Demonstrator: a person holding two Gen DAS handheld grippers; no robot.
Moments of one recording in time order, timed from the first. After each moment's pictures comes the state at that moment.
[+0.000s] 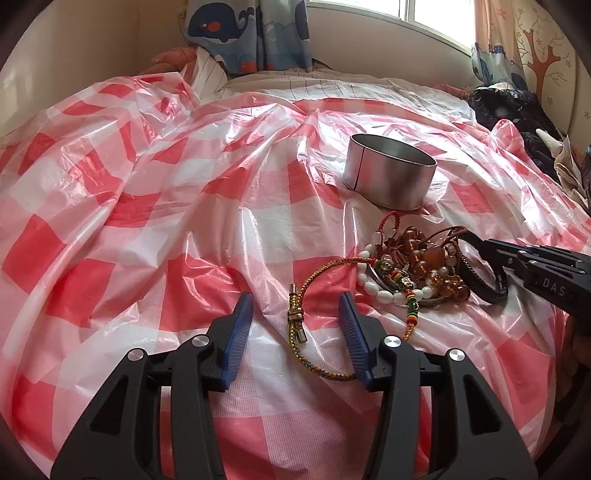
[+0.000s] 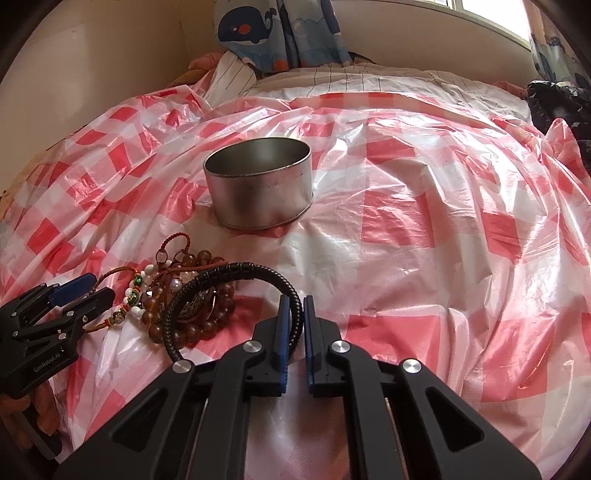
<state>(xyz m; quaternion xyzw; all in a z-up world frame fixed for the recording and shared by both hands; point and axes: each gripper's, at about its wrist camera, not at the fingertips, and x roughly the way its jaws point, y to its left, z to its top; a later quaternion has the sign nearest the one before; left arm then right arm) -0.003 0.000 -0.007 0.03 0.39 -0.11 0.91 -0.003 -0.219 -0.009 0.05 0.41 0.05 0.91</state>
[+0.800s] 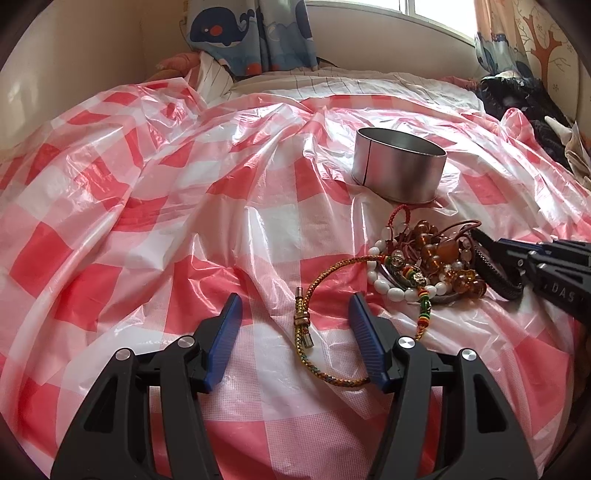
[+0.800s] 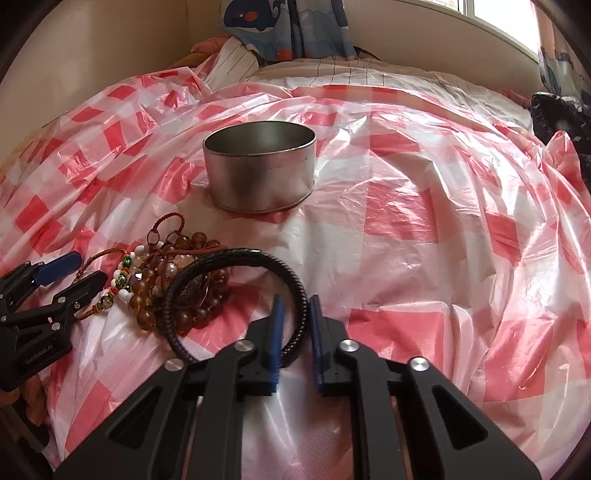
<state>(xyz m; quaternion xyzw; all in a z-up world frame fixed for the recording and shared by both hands) -0.003 -0.006 -0.012 0.06 0.39 -0.08 0.92 -0.002 -0.210 -0.017 0.01 0.43 0.04 0.90</state>
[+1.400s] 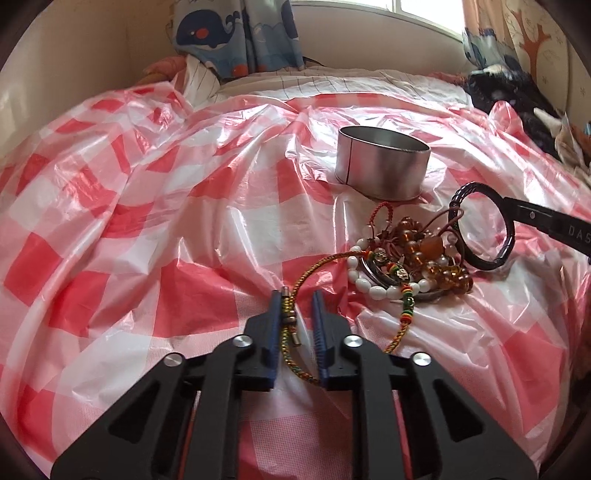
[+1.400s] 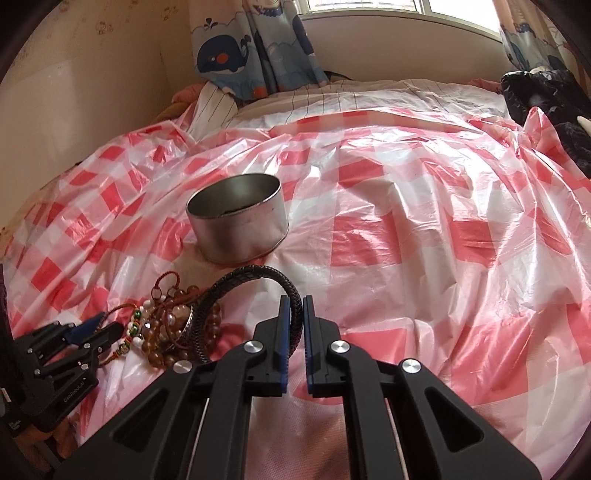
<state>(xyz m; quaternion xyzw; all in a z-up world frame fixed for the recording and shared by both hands) -0.004 -0.010 -0.008 0.06 0.39 -0.11 0.91 -0.010 -0.245 0.007 0.10 0.37 0.03 0.93</state>
